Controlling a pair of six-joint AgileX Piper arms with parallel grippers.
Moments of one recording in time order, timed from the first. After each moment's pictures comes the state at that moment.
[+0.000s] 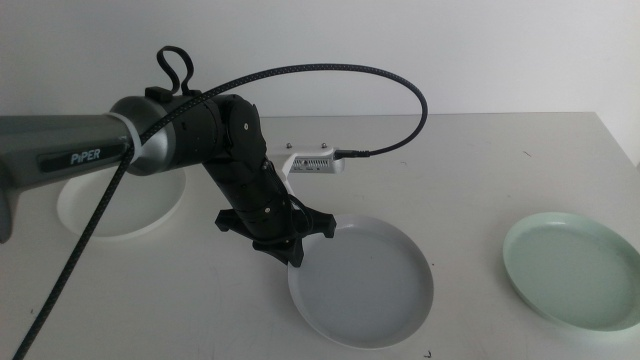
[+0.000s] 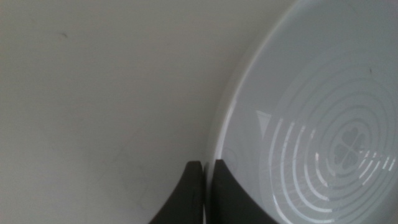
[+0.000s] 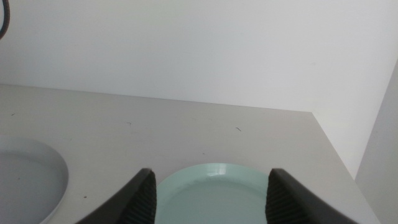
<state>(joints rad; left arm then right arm) -0.47 1.95 -1.36 -0.34 0.84 0.01 0.05 -0.01 0.03 0.23 0.13 -0.27</state>
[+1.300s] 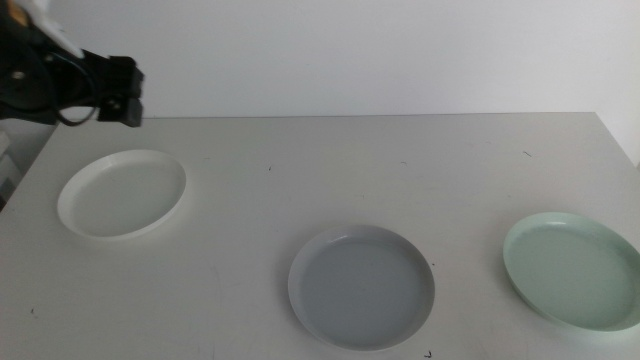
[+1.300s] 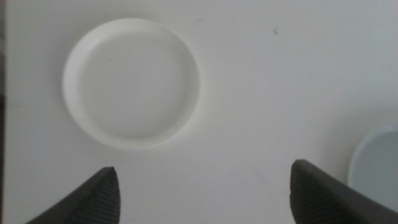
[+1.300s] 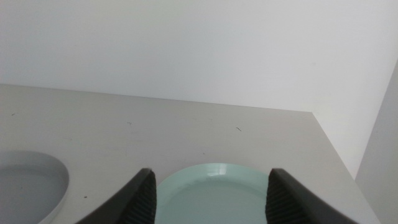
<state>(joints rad) -0.23 1.35 -1.36 0.08 1.03 -0.17 0.05 -0.01 0.03 0.23 0.13 -0.27</state>
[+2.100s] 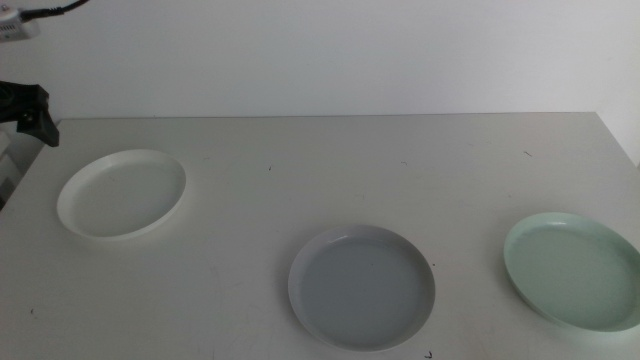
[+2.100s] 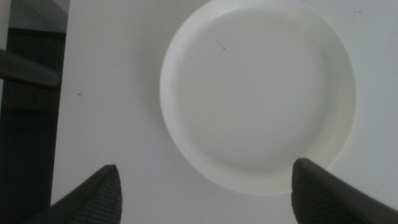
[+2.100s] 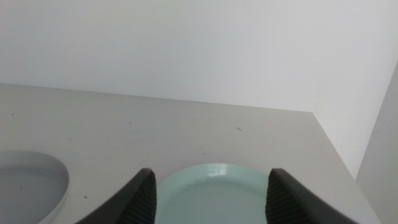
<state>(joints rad) 0.28 1.75 -1.55 -0.21 1.00 0.23 0.05 -0.01 0.03 0.23 0.13 -0.27</state>
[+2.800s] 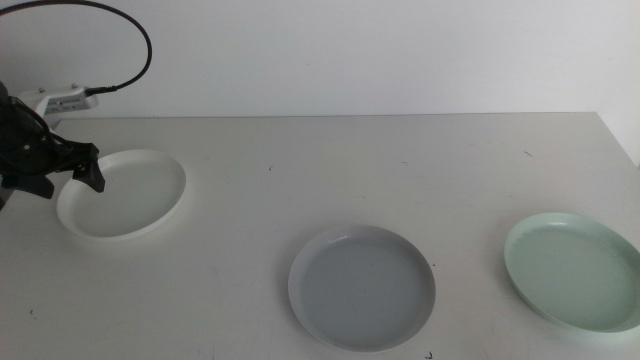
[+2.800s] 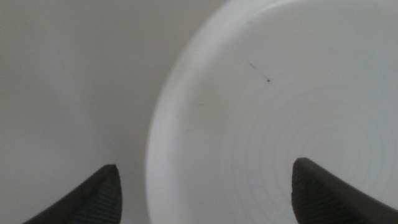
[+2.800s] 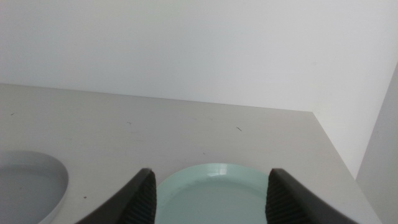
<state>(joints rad) 0.28 2.18 -1.72 -0.27 0.92 0.36 0.05 -0.01 0.03 0.23 0.13 -0.27</state>
